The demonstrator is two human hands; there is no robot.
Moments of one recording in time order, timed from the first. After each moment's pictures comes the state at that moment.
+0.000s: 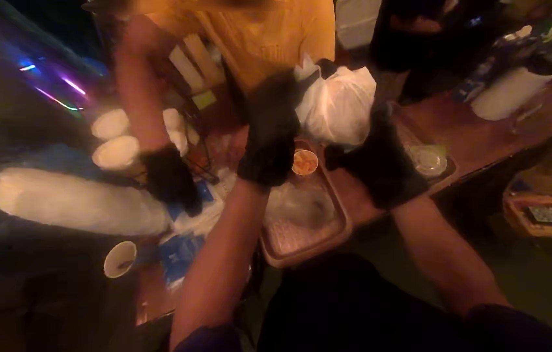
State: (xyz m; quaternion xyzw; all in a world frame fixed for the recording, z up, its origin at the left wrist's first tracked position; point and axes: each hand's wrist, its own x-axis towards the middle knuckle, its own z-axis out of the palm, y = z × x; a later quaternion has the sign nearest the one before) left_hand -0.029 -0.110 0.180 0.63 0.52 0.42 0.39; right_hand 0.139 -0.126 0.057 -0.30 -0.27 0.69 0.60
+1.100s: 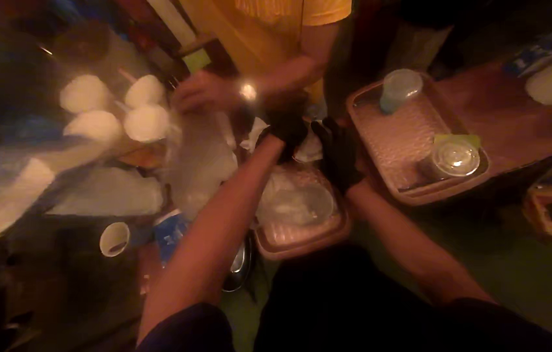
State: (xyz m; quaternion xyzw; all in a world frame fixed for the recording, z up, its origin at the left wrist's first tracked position) left_hand -0.016 0.057 -0.046 0.82 0.54 -0.08 0.18; right_hand 0.121 -0.041 -0.146 -0.62 -0.72 0.06 0.30
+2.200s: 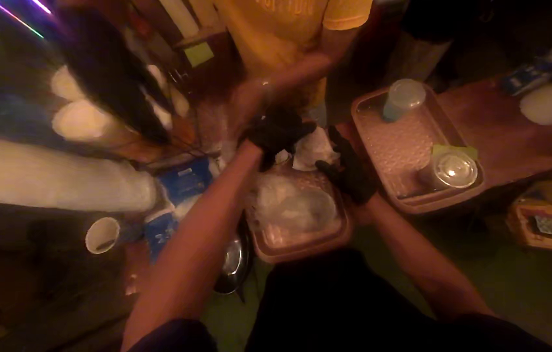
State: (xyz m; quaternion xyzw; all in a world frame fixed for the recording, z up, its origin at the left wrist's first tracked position) left_hand -0.067 0.050 -0.018 0.76 0.54 0.00 0.36; right_hand 0.141 -0.062 -0.134 -0.59 -0.63 0.36 0.35
